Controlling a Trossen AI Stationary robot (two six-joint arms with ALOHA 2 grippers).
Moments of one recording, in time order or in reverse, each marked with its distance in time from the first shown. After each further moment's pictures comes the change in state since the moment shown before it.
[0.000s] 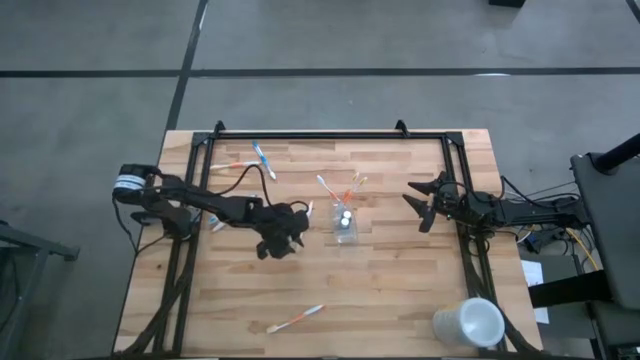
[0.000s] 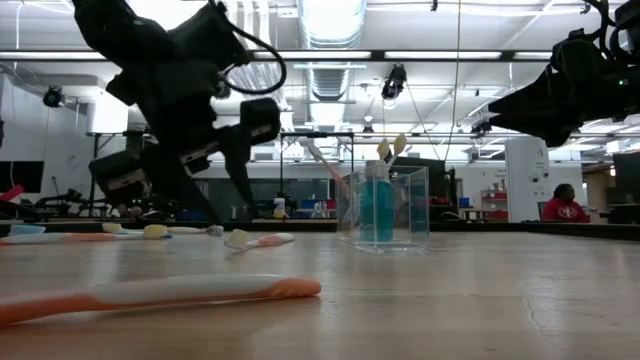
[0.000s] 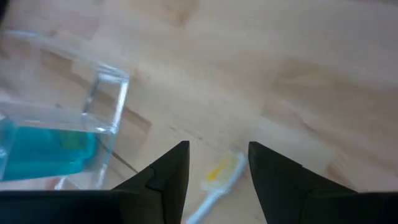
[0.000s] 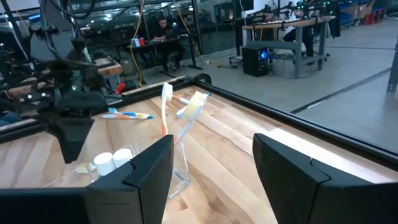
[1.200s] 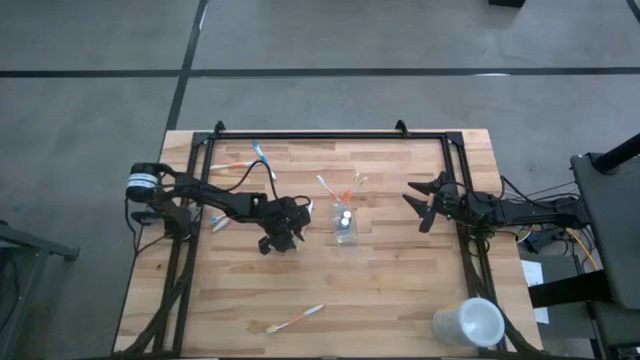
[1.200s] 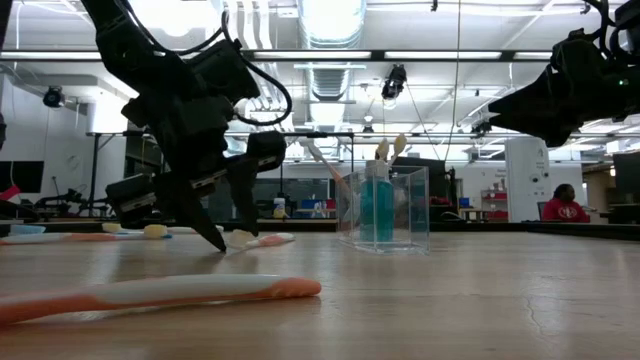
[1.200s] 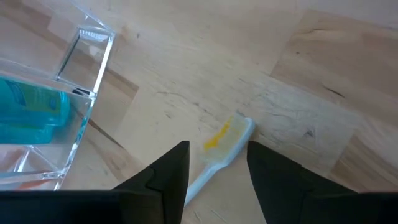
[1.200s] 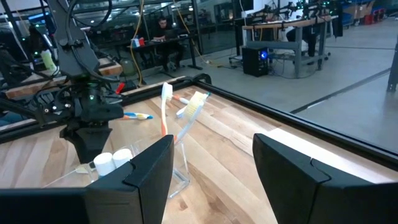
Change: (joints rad) left arm 0.076 0.100 -0.004 0.044 0.051 -0.001; right arm 0.000 0.000 0.000 0.000 0.000 0.000
